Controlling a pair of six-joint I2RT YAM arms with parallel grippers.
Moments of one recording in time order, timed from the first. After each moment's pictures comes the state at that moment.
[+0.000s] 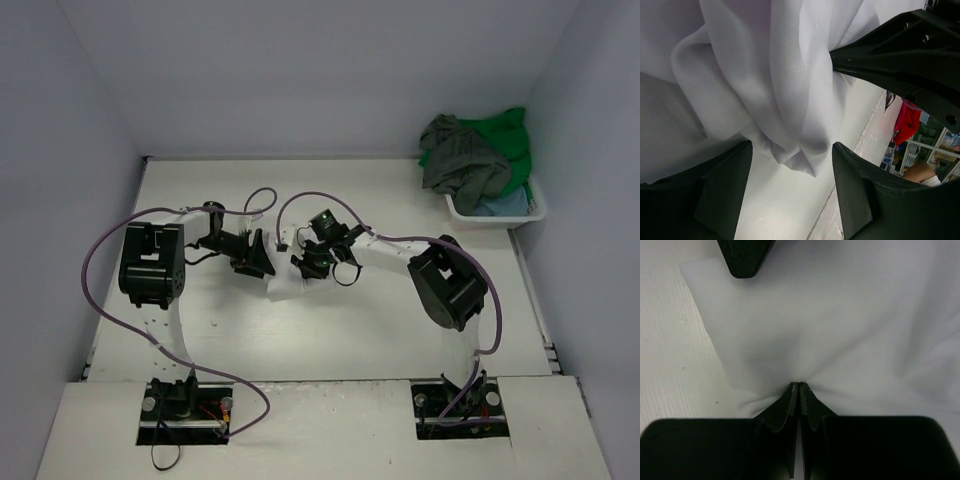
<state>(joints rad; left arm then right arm) -0.07 2.03 1.29 -0.76 1.02 0.20 0.72 1.98 1.27 -0.26 -0.44 -0.55</state>
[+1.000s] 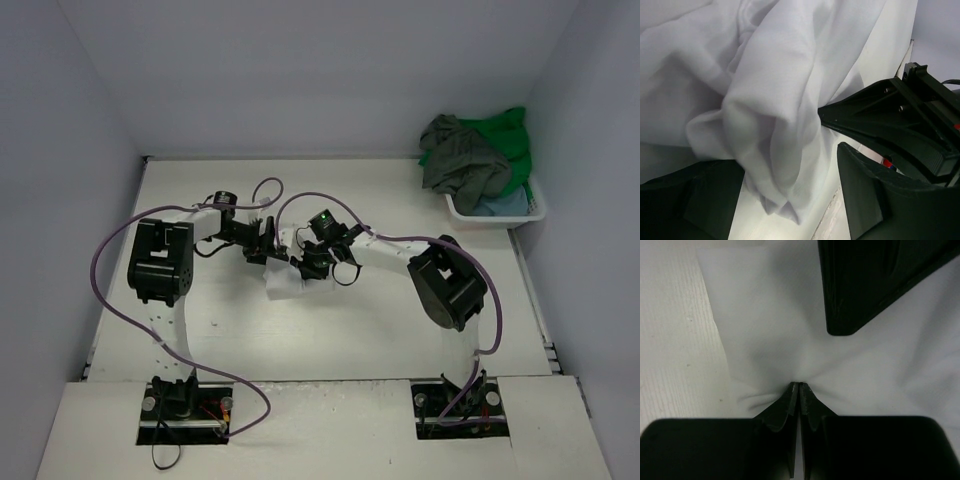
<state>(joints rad) -0.13 2.08 1.34 -0.56 1.01 -0.07 0.73 1.98 1.28 -0.28 -0.45 -0.58</state>
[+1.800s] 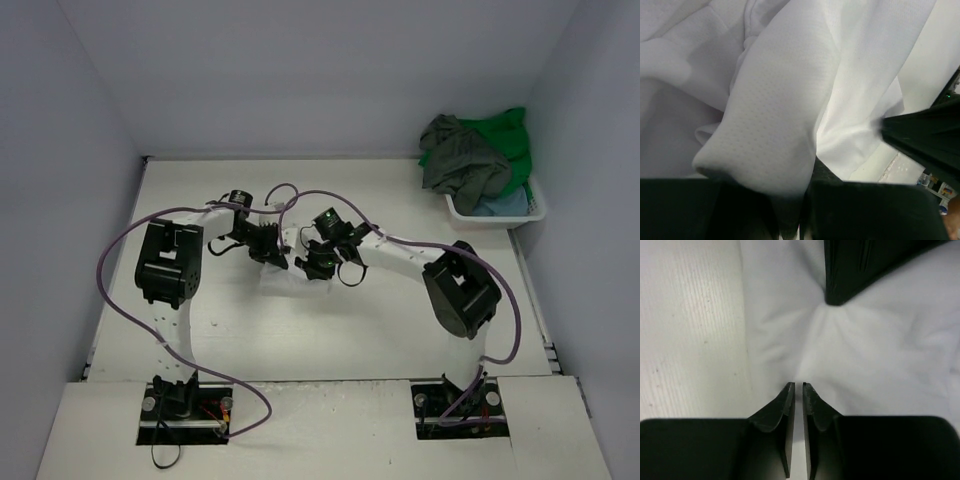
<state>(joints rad) -0.23 2.07 1.38 -0.61 0.81 -0.01 0.72 1.90 1.26 -0.35 -0.42 -0.60</state>
